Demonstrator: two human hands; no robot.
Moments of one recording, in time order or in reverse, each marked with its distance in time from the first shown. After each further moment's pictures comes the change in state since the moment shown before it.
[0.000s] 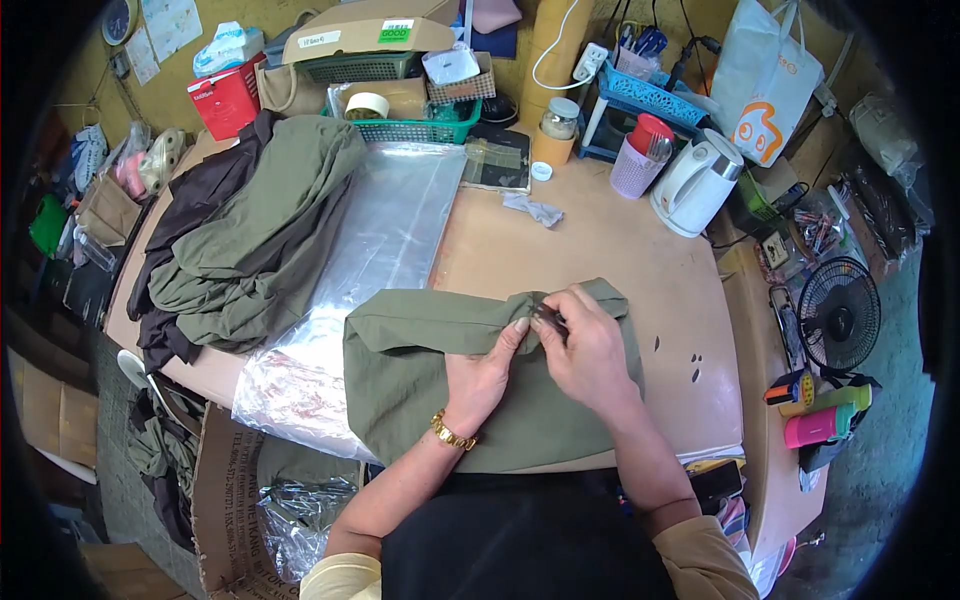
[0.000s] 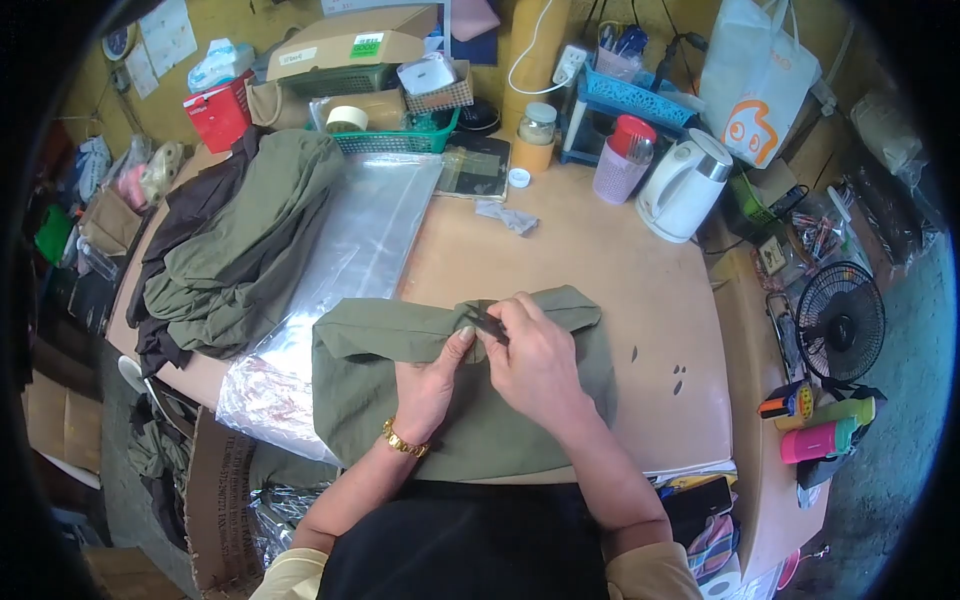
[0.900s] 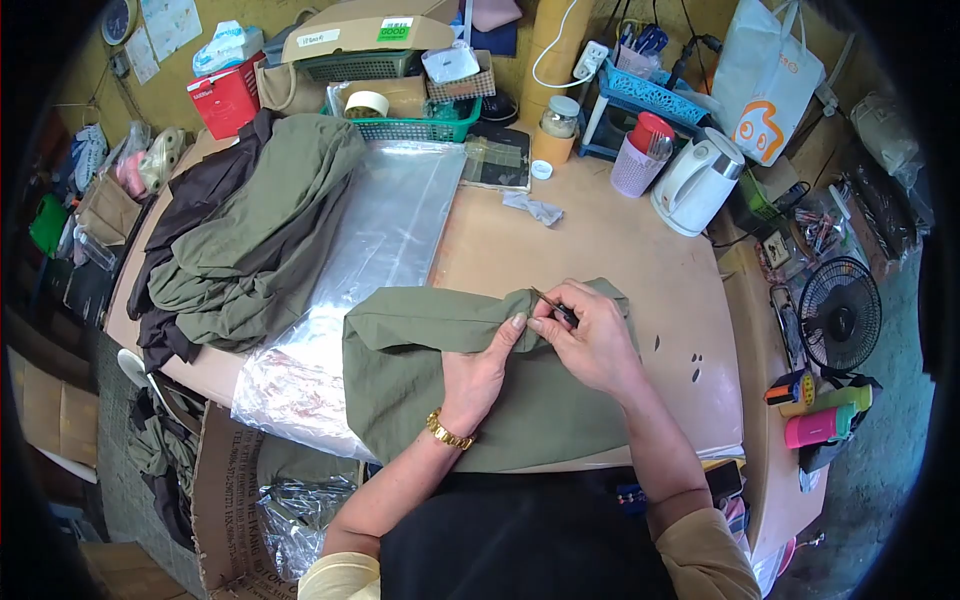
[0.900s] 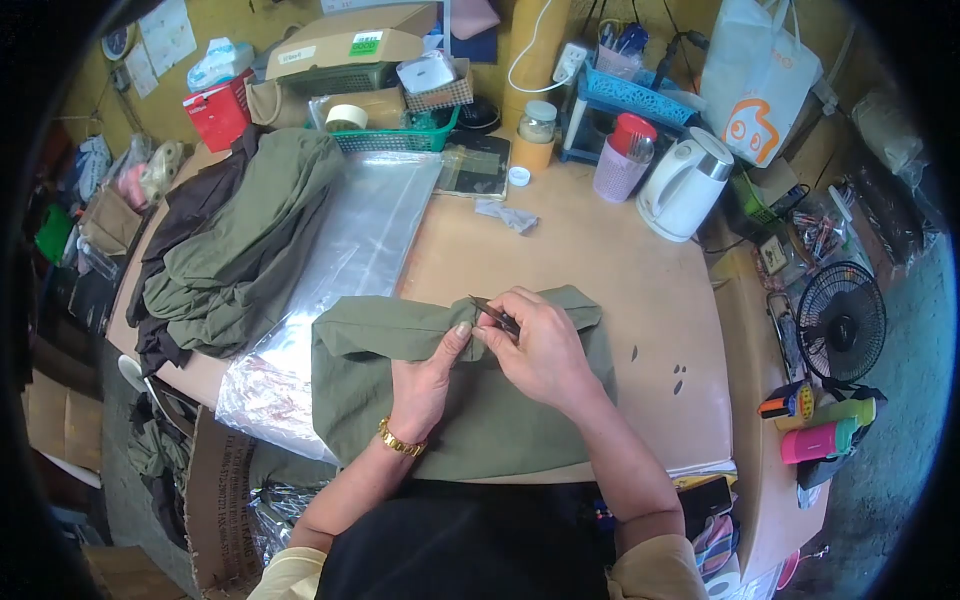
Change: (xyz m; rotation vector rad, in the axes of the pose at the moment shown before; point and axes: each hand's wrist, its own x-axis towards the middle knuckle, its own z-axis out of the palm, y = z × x) left_hand 0.001 0.010 0.001 0.017 0.002 -0.041; right_hand 0.015 0.001 -0.016 0.113 -0.185 0.175
